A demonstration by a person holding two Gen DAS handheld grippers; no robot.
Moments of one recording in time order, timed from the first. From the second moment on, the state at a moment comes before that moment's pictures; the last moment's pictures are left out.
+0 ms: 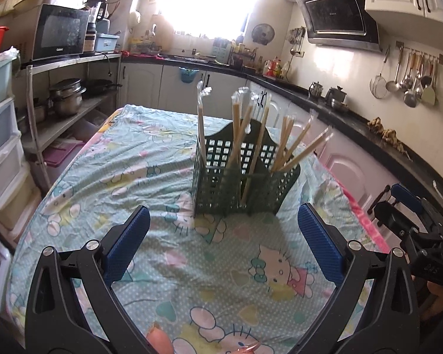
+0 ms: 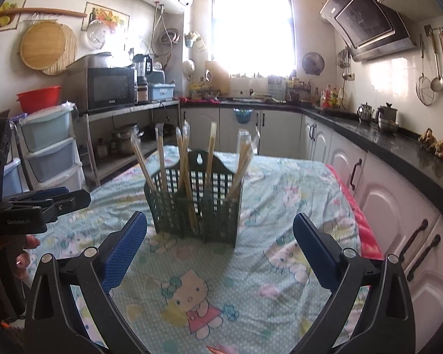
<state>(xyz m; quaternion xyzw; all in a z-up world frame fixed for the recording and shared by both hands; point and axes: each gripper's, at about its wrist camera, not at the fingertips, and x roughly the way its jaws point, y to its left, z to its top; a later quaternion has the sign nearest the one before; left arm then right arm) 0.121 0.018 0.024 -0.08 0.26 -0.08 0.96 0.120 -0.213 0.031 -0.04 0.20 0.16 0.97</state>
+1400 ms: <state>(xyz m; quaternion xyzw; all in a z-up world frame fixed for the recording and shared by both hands) 0.085 0.002 -0.009 -0.07 0.17 -0.07 0.98 0.082 -0.222 -0.020 -0.02 0.10 0.13 0.99</state>
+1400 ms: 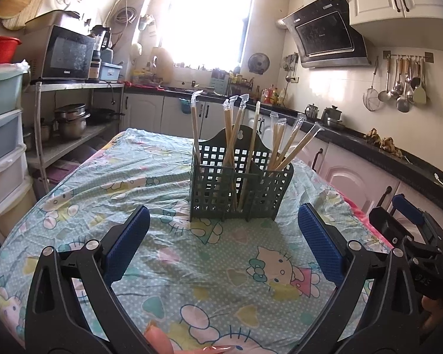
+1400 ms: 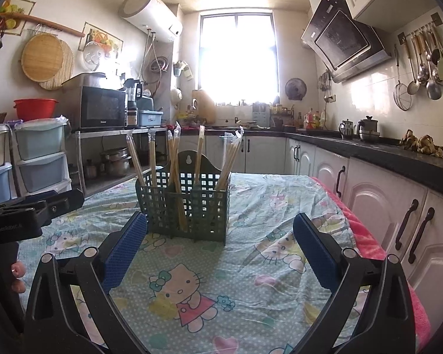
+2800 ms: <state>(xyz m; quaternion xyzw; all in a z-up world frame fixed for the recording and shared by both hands) 0.086 0.005 -0.010 -0.07 0.17 -0.07 0.98 0.082 -0.224 -0.021 -0.01 0.10 0.12 0.99</state>
